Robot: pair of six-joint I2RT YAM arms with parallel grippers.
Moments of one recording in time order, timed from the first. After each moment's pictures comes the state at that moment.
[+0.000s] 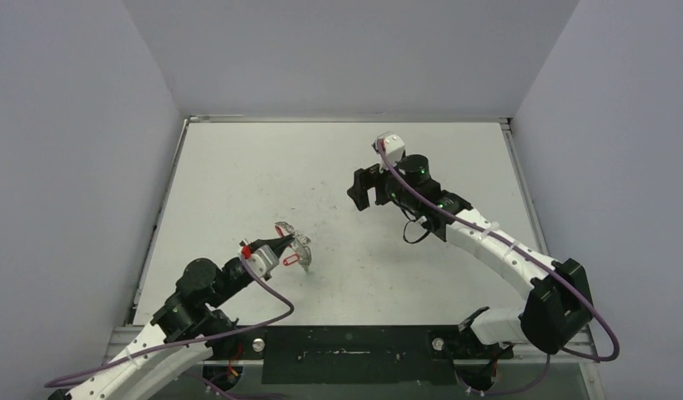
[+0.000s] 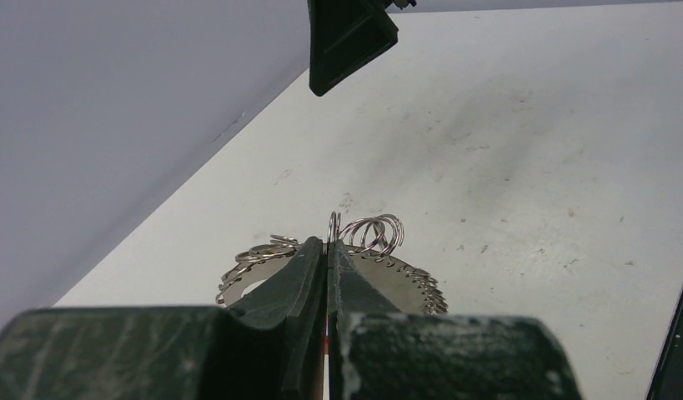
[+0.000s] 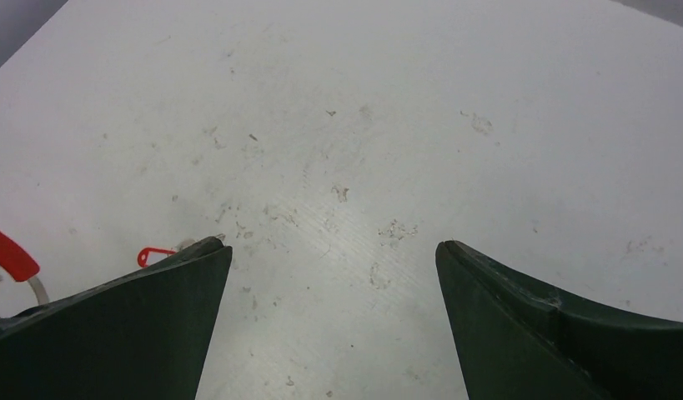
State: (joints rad) left arm -0.81 0.30 0.37 -0.01 0.10 0.30; right arm 0.62 1.30 0.98 -0.04 -0.12 0.09
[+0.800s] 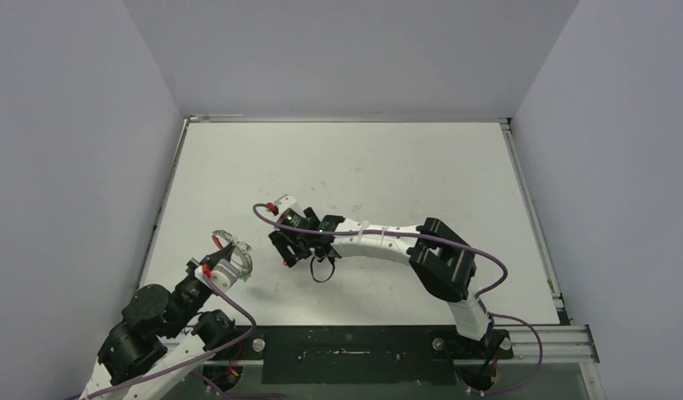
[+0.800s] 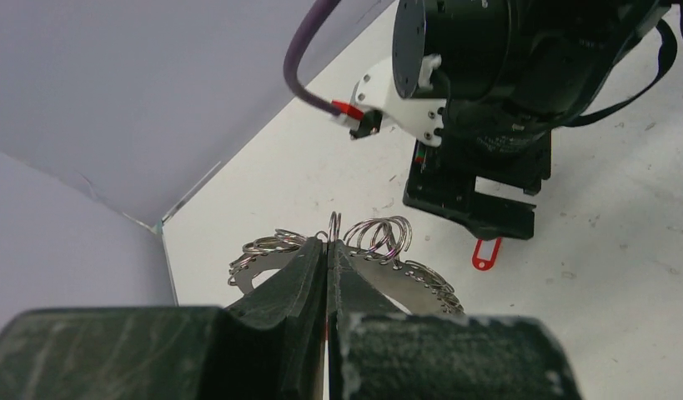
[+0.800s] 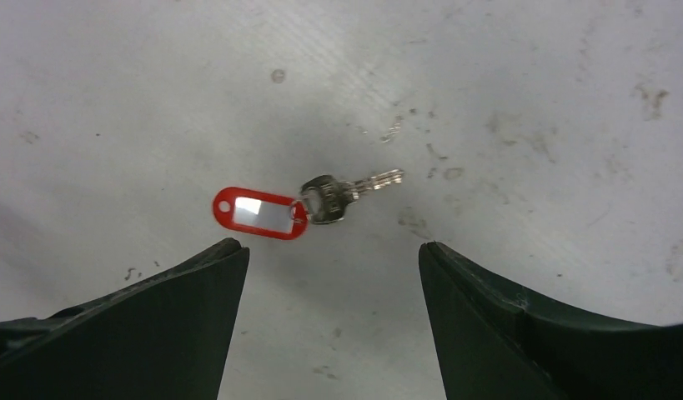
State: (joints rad) left arm -0.81 0.02 0.67 -0.70 -0.27 0.49; right arm 1.09 1.99 1.47 -0.43 0.27 0.32
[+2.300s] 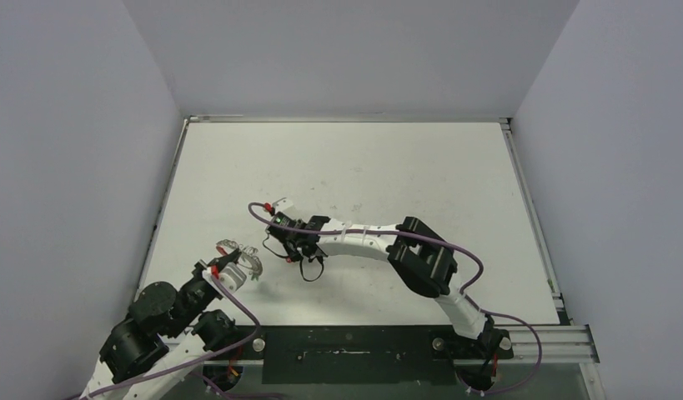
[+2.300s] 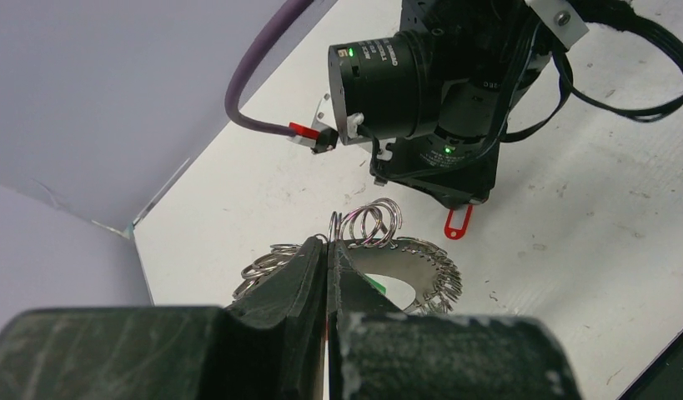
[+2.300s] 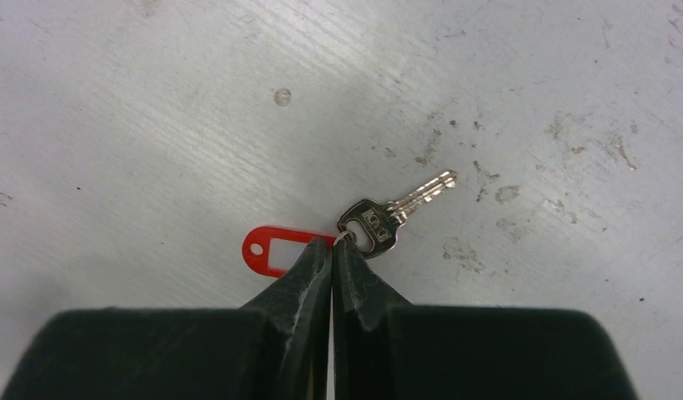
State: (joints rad) left arm -0.81 0.03 0.66 -0.77 -0.22 0.48; right arm 1.13 2.20 1.66 -0.51 0.29 0.46
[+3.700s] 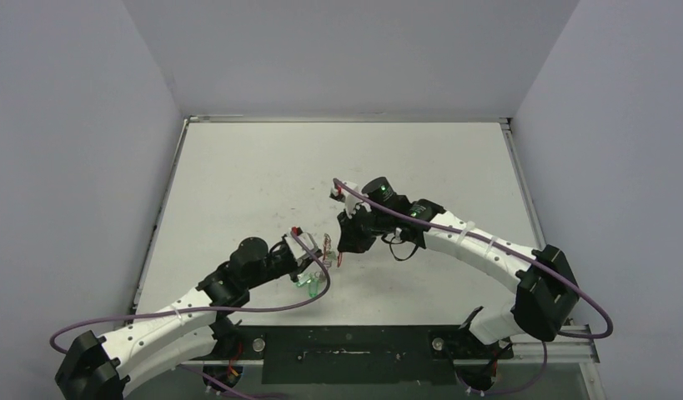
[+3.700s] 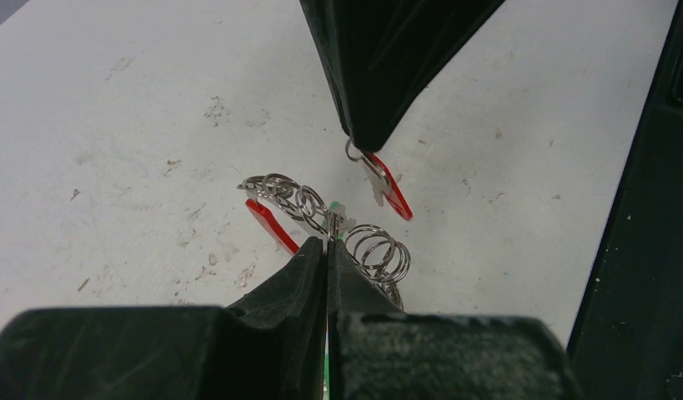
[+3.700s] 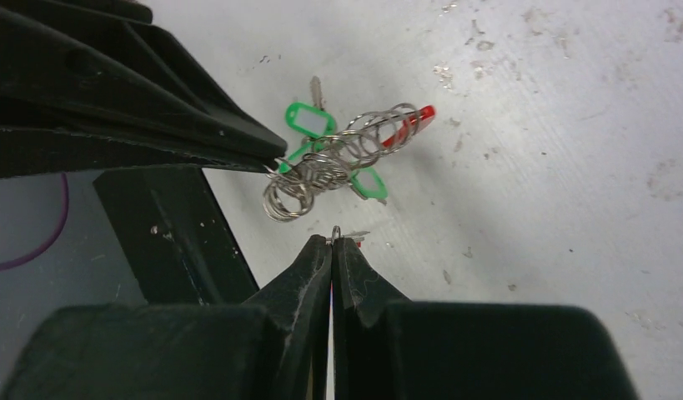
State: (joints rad) left arm -0.81 0.76 0.34 0.17 0.21 0.15; right arm 0.79 1.42 1.07 -0.45 -0.43 0.09
